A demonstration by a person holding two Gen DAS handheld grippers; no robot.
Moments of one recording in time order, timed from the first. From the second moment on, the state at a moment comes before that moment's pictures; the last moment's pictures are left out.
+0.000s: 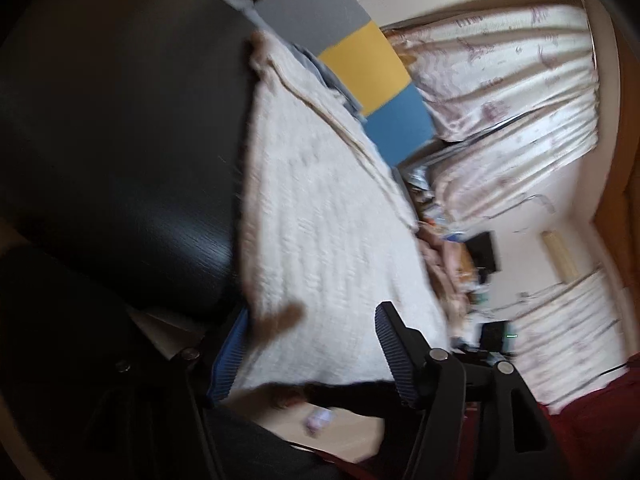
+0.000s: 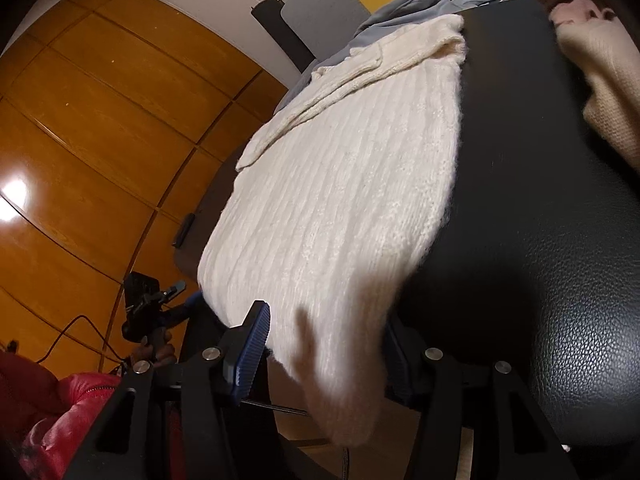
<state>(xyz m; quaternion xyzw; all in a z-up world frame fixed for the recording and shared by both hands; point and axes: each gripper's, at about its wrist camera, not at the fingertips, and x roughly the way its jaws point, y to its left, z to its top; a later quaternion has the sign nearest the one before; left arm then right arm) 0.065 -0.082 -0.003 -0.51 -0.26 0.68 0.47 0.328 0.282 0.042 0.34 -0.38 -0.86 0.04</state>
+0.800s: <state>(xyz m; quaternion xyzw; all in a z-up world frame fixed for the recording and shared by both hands) 0.090 -0.070 0.059 -0.48 -0.15 0.73 0.47 0.314 0.268 0.080 0.41 -0.24 -0.88 -0.02</state>
